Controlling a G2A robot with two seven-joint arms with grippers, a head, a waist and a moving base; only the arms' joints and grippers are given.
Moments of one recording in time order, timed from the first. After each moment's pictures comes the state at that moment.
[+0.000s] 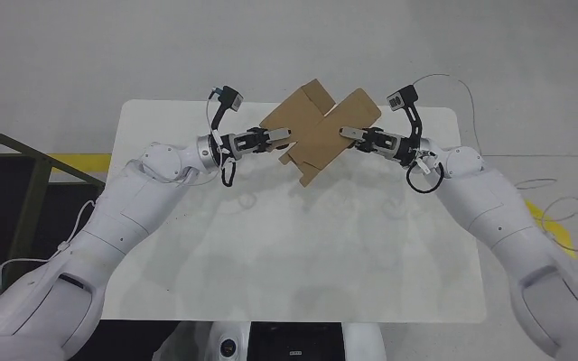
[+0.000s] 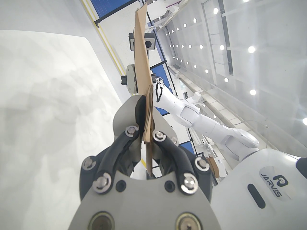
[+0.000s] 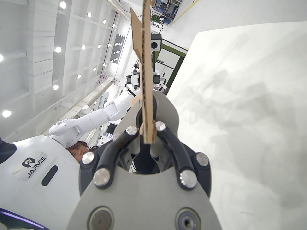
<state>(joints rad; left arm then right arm) 0.56 -1.03 -0.67 -1.11 -0.65 -0.64 -0.81 -0.45 -1.06 0.54 -0.84 0.93 -0.80 1.02</state>
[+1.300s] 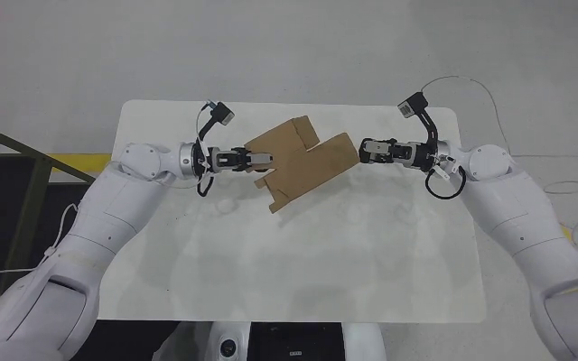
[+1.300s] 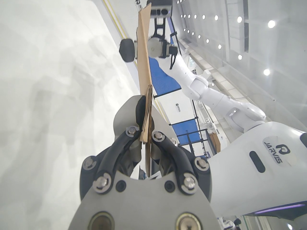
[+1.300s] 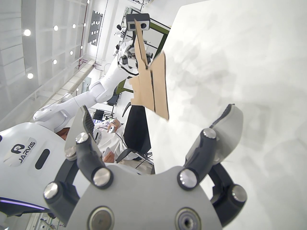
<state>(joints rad) 0.59 -1.00 -0.78 -1.06 -0.60 -0.64 -1.18 -0.51 -0.96 0.70 -0.96 0.74 -0.69 1.13</state>
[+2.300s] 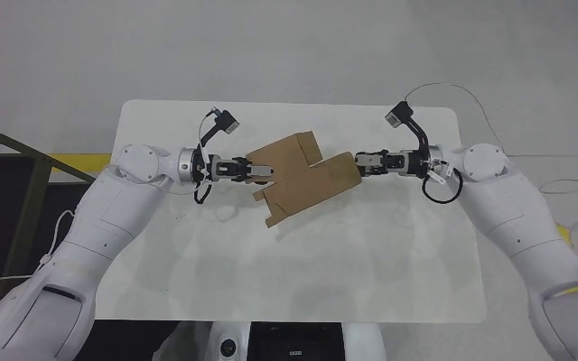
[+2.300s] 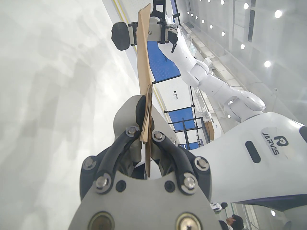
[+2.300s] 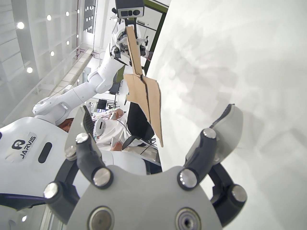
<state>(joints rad) 0.64 -0.99 -0.84 -1.14 -0.62 -0.56 -1.26 -0.52 -0.97 0.70 -1.00 0.71 -0.57 1.25</state>
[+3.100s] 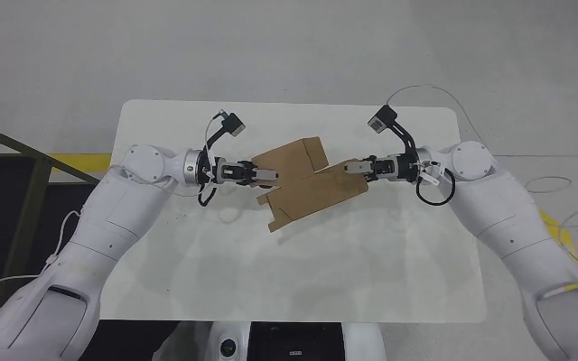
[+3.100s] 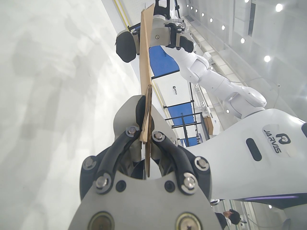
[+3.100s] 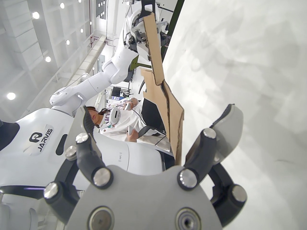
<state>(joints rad) 0.65 -1.01 -0.85 -1.14 -0.59 -0.56 -1.26 -0.54 -0.99 0.70 -1.07 0.78 -0.52 1.30</state>
